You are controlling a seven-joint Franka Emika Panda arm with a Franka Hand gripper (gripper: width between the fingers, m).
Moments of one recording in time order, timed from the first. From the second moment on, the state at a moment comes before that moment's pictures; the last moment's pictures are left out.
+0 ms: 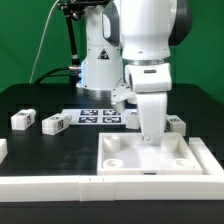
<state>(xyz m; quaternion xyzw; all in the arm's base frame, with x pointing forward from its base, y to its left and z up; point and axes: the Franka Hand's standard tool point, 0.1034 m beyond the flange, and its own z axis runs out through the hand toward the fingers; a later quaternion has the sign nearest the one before) 0.494 0.079 0.014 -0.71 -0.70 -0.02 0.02</state>
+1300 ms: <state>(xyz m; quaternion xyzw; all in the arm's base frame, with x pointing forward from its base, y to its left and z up) 0.499 0.084 0.014 -0.73 -0.68 -0.02 0.02</state>
